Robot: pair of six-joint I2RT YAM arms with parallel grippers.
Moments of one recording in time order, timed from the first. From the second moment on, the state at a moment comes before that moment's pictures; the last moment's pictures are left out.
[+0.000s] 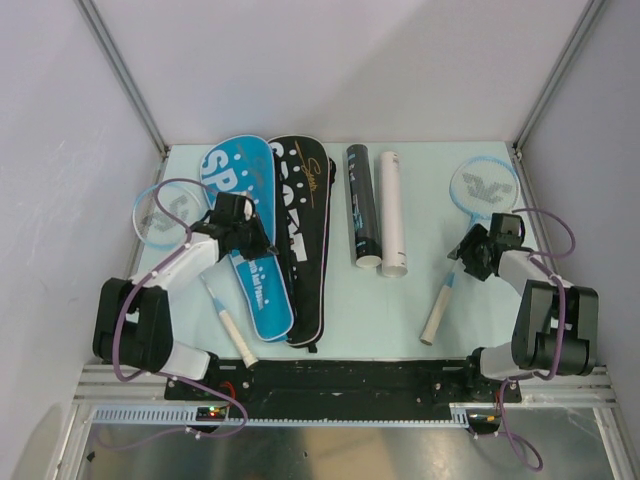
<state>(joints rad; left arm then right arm) -0.25 1.44 0.90 -0.41 0.24 -0.63 -0.17 1.41 0.69 -0.21 -0.15 0.57</state>
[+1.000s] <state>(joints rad) -0.24 1.29 0.87 -0.42 0.32 -0.63 -0.18 1.55 0.86 -0.30 -0.09 0.51</state>
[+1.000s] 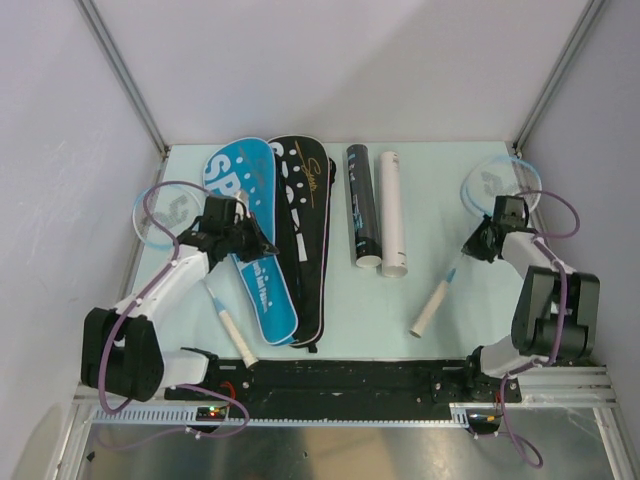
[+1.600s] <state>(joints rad) -0.22 1.21 0.79 -0.43 0.37 -0.63 0.45 1.29 1.07 -0.48 0.04 0.50</state>
